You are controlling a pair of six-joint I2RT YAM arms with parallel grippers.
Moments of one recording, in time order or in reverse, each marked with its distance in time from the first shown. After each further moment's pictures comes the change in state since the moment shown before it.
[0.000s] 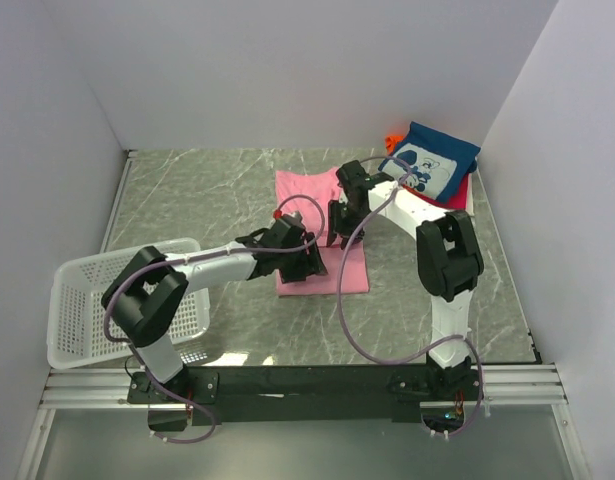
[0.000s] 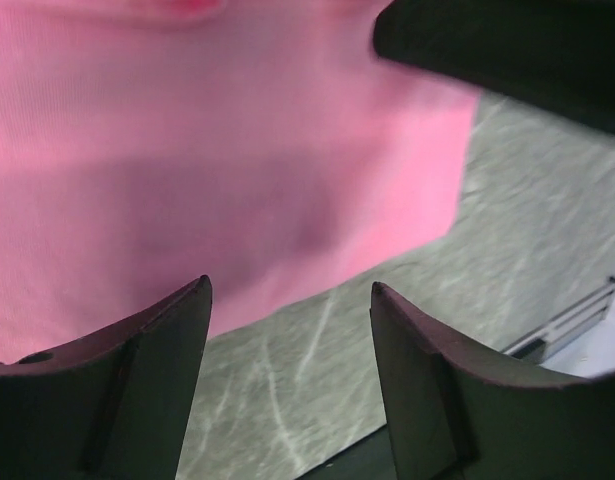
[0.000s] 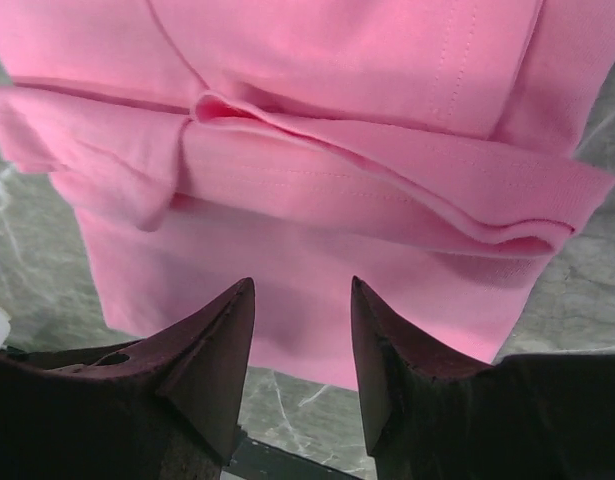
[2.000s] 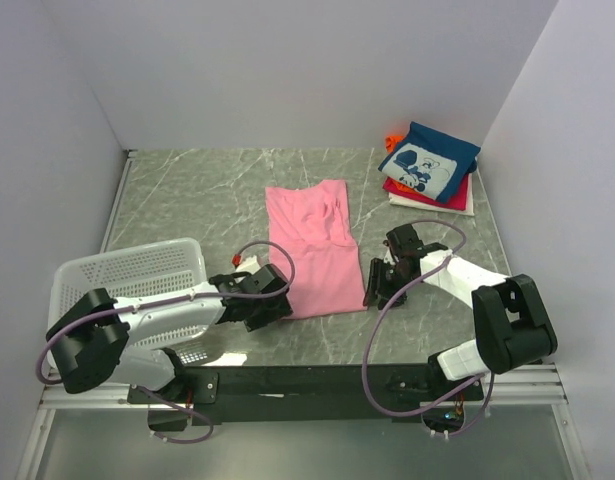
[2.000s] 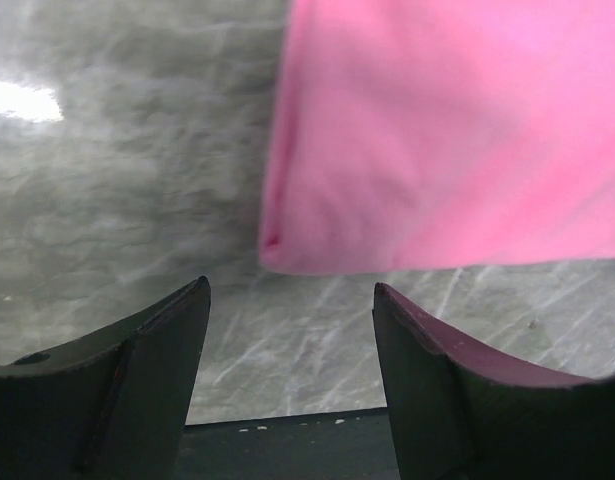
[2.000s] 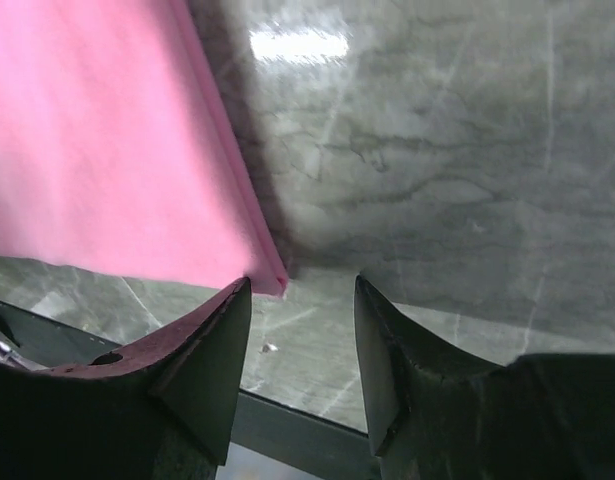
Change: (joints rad) left arm -0.201 -0.343 -0.318 -0.304 -0.295 -0.343; right arm -0.125 -0.579 -0.868 0.236 -0.076 0.015
